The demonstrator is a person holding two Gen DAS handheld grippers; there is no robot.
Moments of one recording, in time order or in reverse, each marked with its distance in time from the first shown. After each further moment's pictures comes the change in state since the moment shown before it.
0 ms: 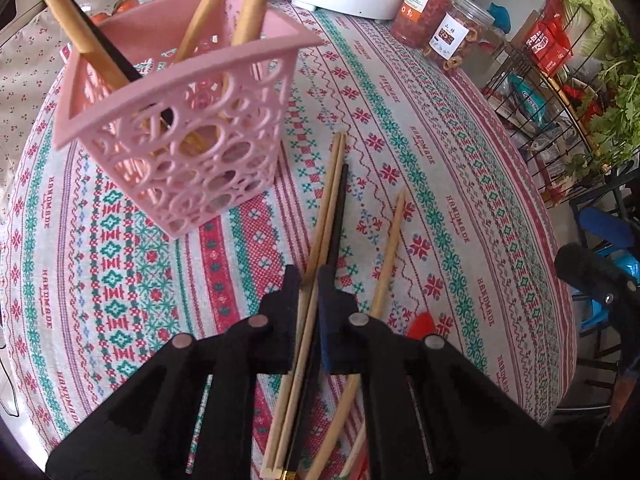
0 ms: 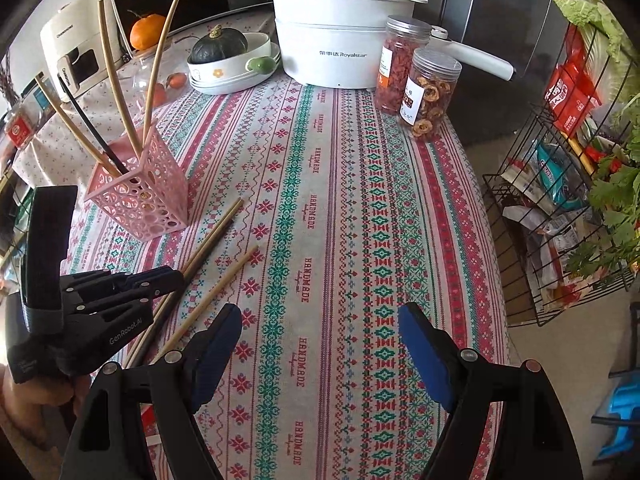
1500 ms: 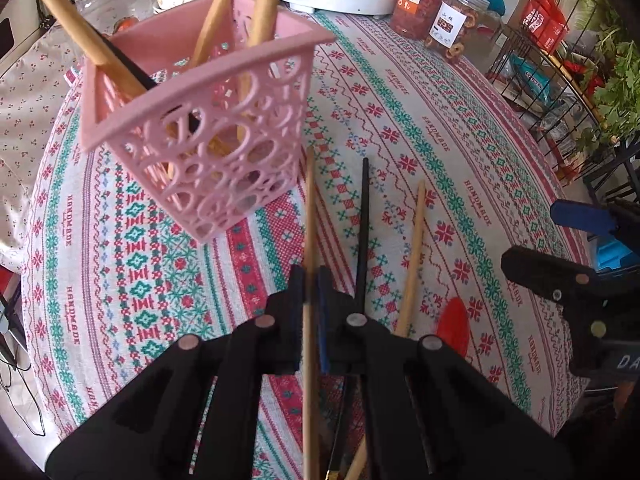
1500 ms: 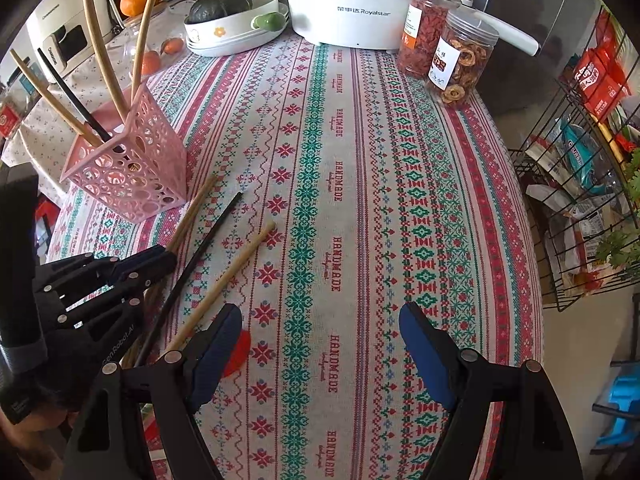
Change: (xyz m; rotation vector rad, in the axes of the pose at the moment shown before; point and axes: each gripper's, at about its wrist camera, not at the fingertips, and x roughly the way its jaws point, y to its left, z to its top) left arm -0.003 0.010 -0.006 0.070 -0.009 0.064; right arm 0.040 0.024 0.005 0.011 0.123 0.004
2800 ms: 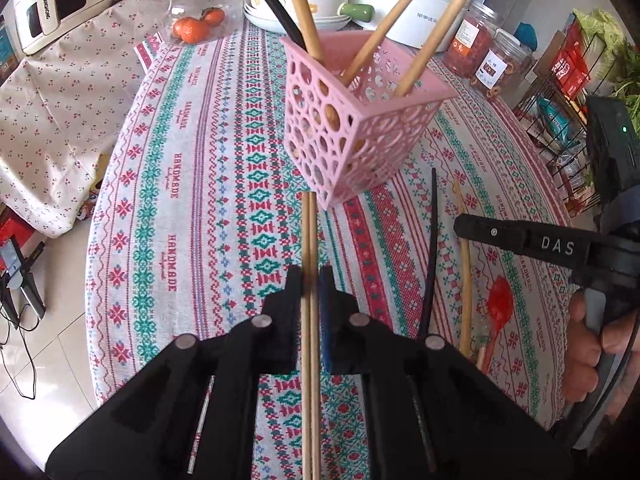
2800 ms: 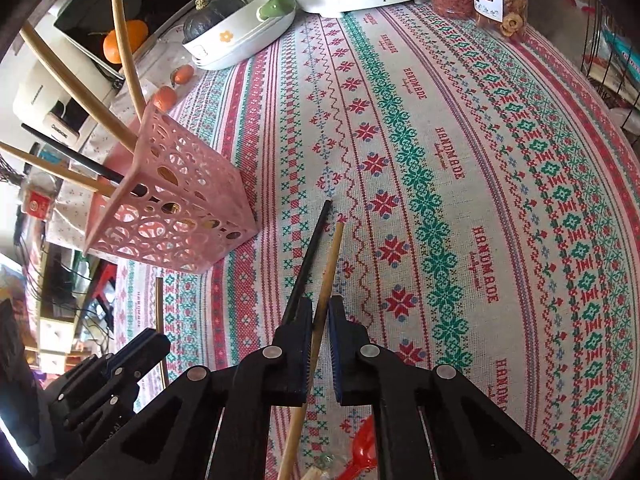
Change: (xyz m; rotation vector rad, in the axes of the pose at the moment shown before) left arm -0.052 0.060 -0.028 -0.125 -0.078 0.053; right arm 0.050 0.026 0.014 0.256 -0.001 0.341
